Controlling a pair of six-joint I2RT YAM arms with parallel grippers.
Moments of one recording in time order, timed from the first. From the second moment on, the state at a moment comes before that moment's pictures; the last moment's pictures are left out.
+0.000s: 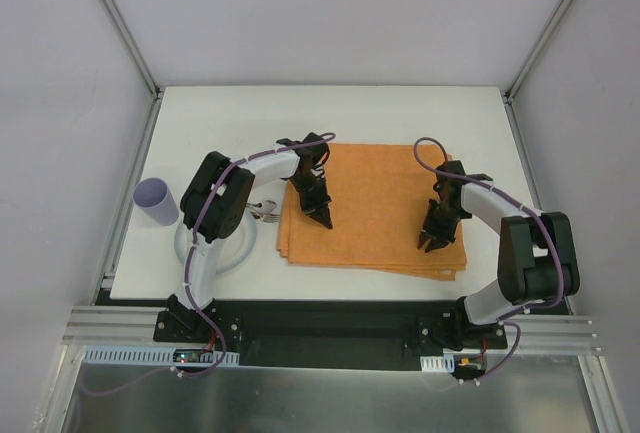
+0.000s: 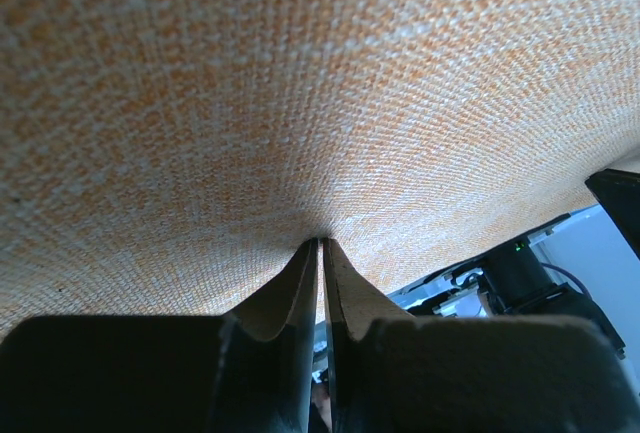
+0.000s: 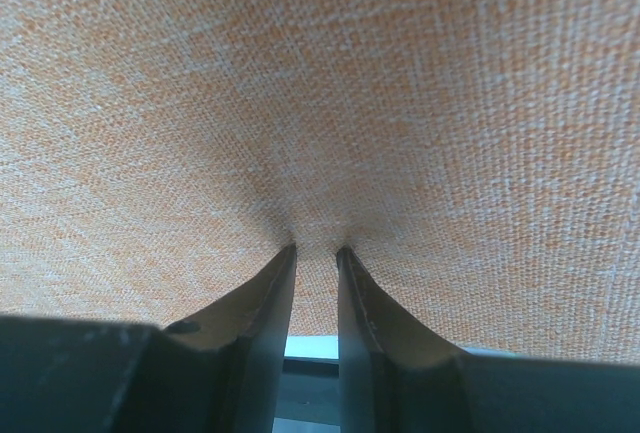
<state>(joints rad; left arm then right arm) -0.60 2.14 1.50 -0.81 0.52 -0.80 0.15 1.53 0.83 -0.81 -0.12 0.52</state>
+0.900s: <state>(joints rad) -0.61 2.11 1.48 -0.80 0.49 -0.81 0.16 1.60 0.93 -0.86 -0.11 0.52</state>
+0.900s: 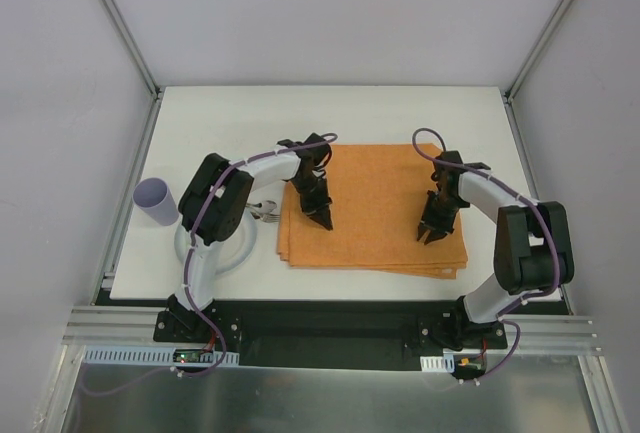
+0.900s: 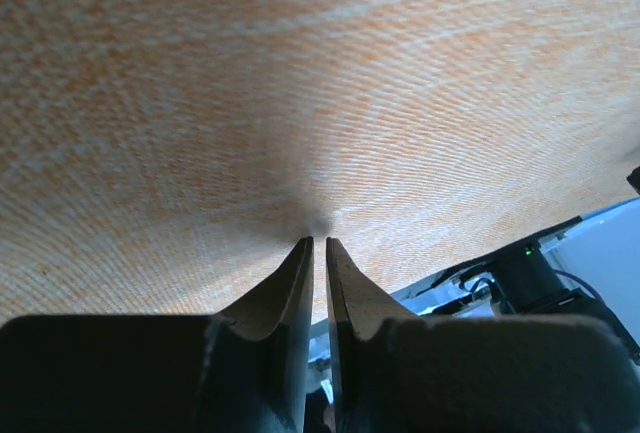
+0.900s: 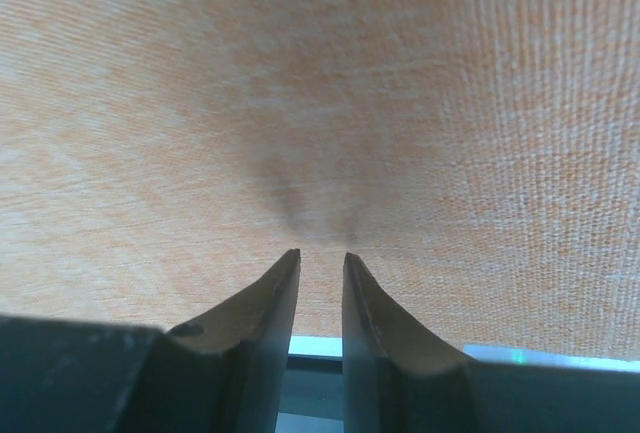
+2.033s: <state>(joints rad) -0.28 1.78 1.81 -1.08 -0.09 -0.81 0.22 1.47 1.40 -1.19 0.02 0.43</state>
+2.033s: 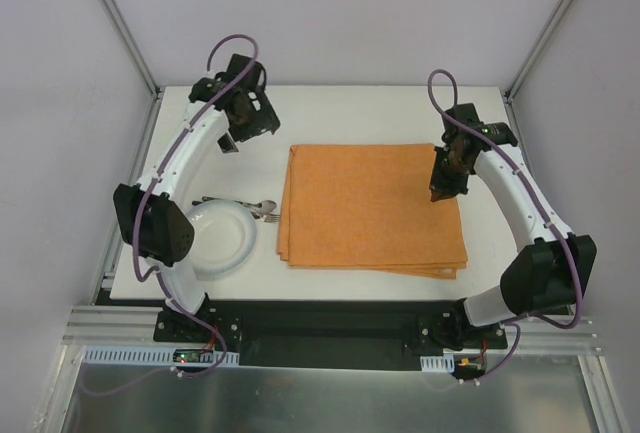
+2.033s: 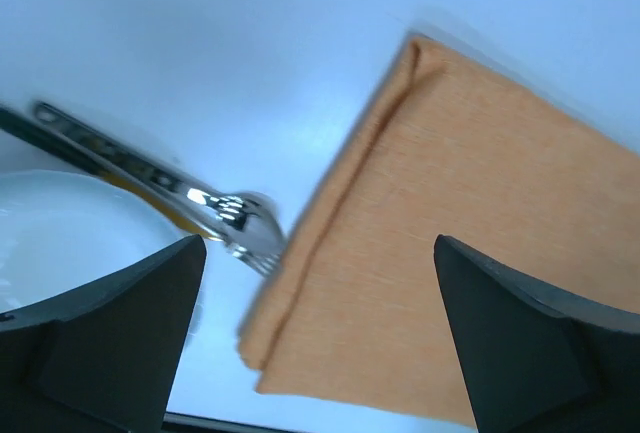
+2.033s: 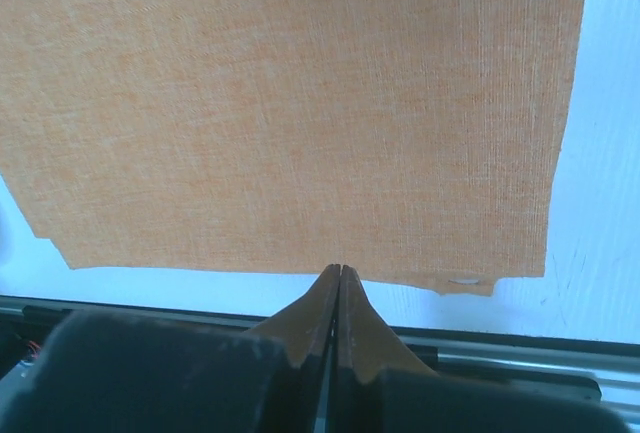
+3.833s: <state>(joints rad) -0.36 1.80 1.70 -1.18 0.04 -0.68 0.45 1.52 1.48 -1.03 0.14 0.32</state>
